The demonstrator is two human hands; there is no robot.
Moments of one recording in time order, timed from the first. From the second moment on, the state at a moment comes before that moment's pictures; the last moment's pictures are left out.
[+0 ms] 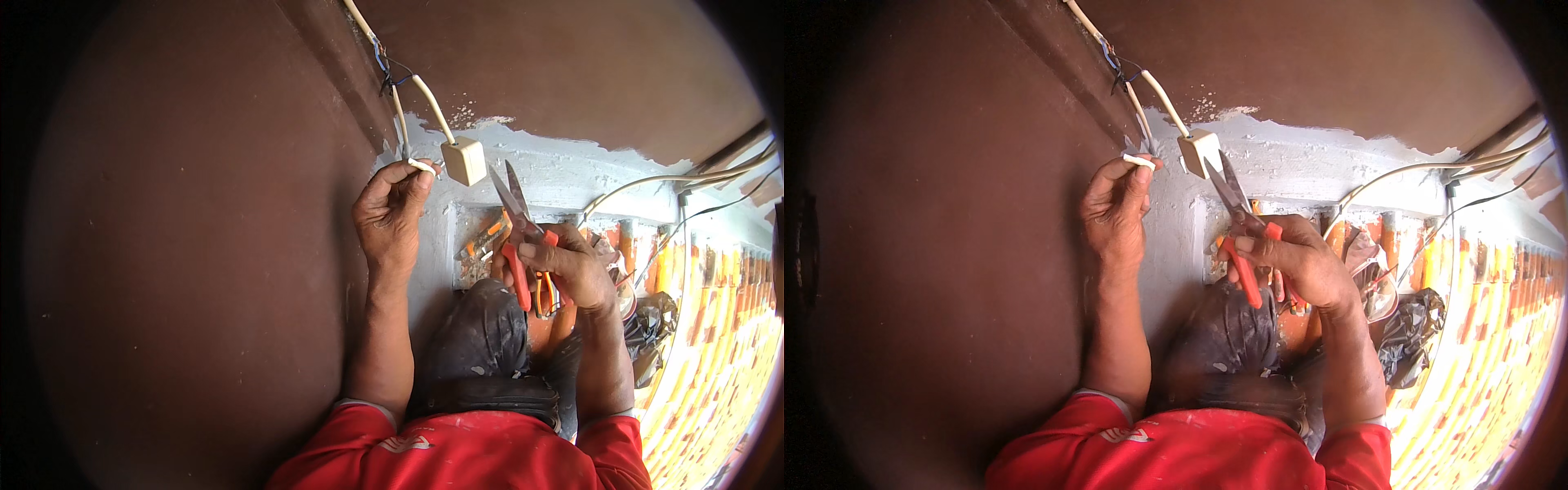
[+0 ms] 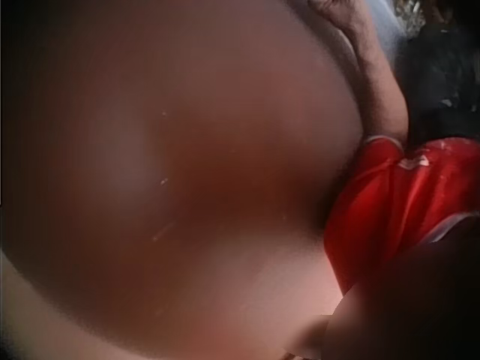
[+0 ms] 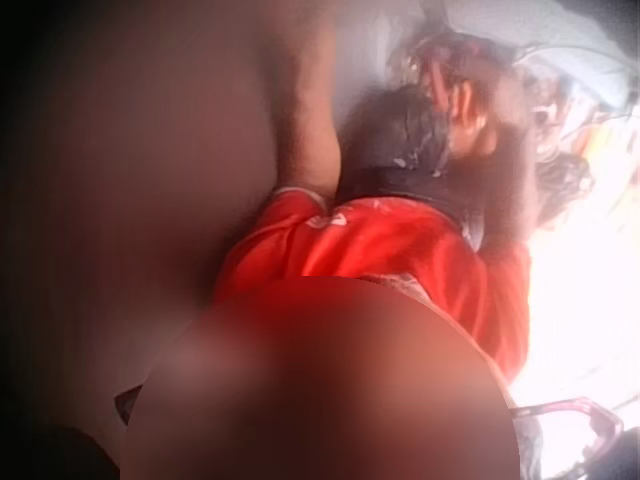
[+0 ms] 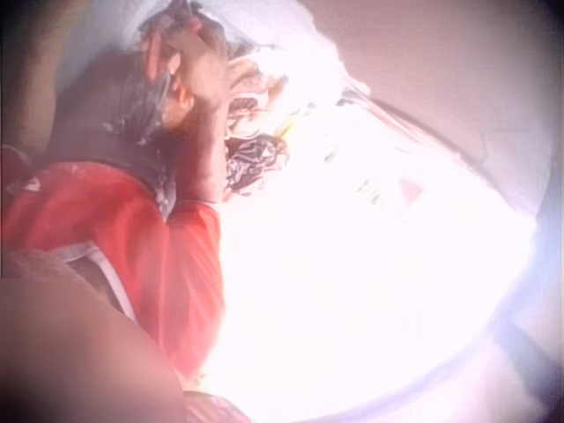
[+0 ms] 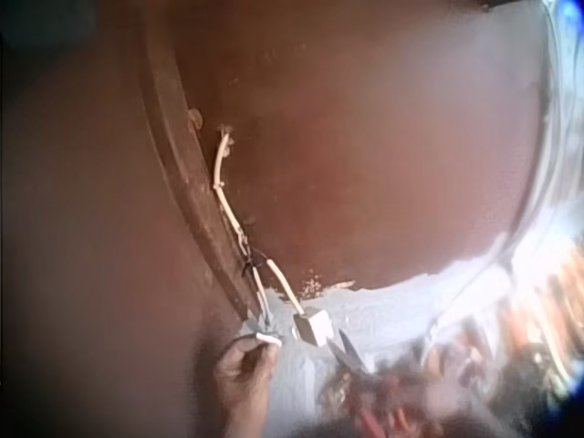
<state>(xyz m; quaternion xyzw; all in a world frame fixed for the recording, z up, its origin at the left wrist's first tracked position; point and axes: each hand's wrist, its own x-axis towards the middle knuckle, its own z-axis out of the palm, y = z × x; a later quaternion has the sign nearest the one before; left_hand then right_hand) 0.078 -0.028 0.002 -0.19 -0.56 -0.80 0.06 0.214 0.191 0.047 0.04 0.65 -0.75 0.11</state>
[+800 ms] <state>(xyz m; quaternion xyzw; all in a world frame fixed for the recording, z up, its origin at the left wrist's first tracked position) 0.073 -0.035 -0.005 -0.23 -0.55 -0.80 0.10 0.221 0.199 0.045 0.09 0.74 -0.66 0.10</state>
